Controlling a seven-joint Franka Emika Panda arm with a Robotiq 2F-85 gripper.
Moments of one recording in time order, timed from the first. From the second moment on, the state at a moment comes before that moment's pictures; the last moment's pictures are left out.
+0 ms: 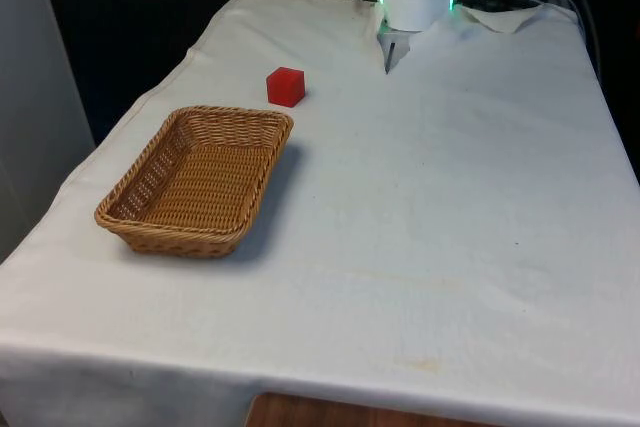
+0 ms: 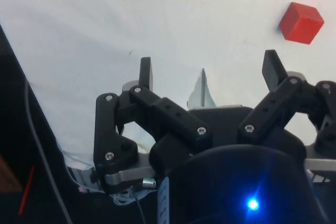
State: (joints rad) arm 0.20 -0.06 -0.21 -1.99 -0.03 1.87 -0.01
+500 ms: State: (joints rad) arm 0.20 -0.17 -0.21 -2.12 -0.06 1.89 0.00
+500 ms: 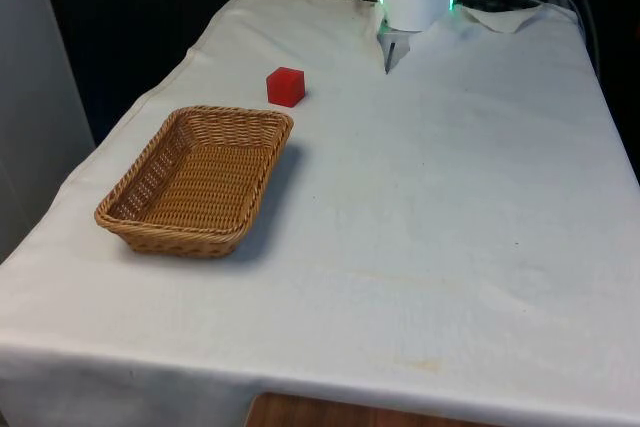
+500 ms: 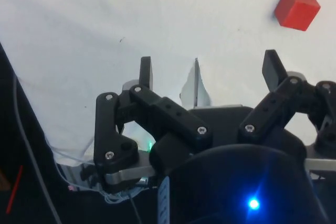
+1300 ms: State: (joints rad) arm 0.18 -0.30 -0.23 -2.27 -0.14 1.93 0.01
